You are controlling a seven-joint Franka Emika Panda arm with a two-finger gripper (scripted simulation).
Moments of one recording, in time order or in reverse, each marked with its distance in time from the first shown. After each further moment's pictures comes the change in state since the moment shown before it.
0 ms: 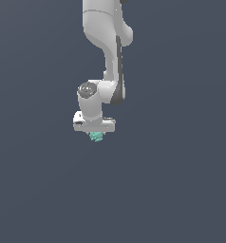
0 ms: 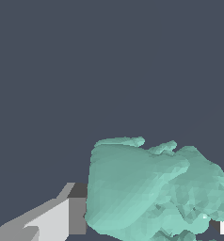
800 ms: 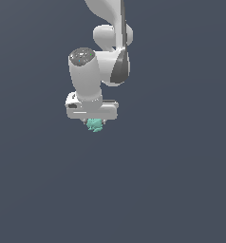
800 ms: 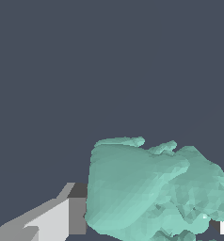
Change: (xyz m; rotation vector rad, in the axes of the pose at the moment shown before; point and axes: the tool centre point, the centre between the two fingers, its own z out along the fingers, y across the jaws) arm 0.019 -0.008 -0.123 0.000 0.001 0.000
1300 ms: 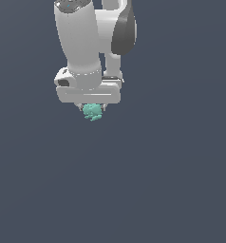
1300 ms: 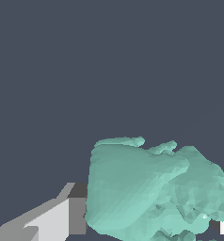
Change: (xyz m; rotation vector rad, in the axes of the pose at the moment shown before) arm 0.018 -0.007 -0.105 0.000 0.000 0.000
